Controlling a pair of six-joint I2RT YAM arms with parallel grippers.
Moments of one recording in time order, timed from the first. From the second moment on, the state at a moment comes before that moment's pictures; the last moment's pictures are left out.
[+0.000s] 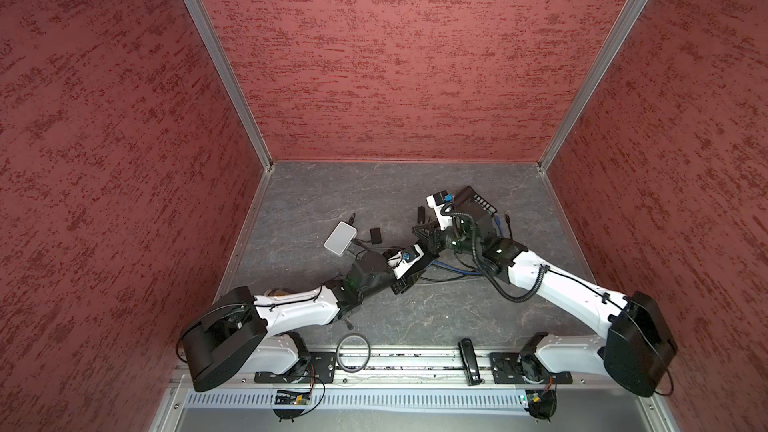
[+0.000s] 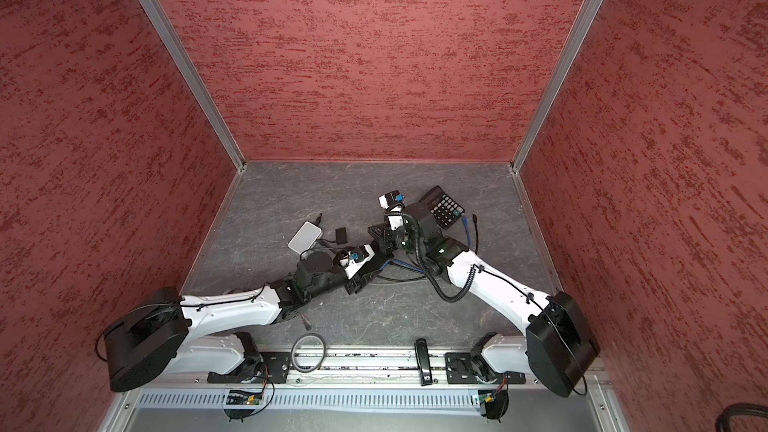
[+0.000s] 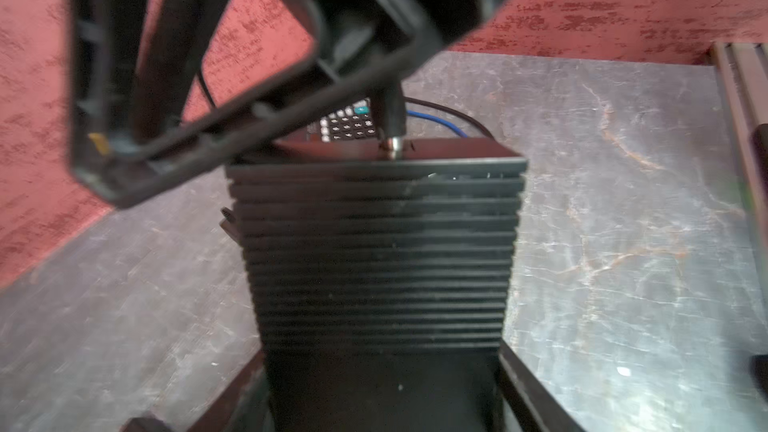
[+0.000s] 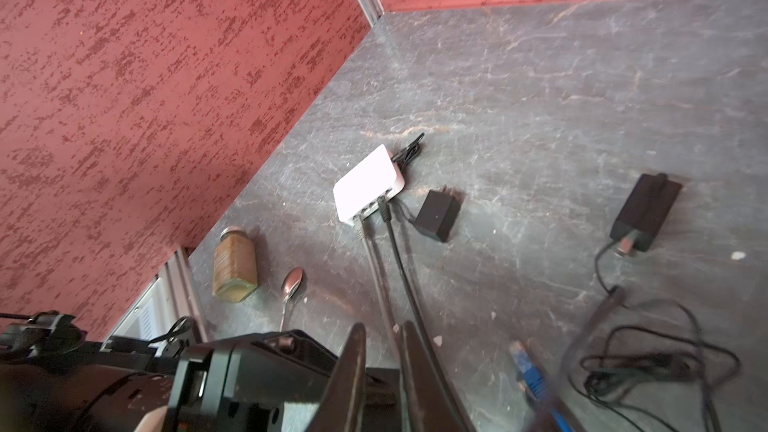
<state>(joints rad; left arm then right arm) -0.92 1.30 0.47 0.53 0.03 0.20 0.67 1.31 0.88 -0.01 -0.32 0.43</state>
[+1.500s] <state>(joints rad) -0.93 1.40 0.56 0.47 -0.20 0.18 0.55 1.23 0.82 -0.04 -0.42 0.52</state>
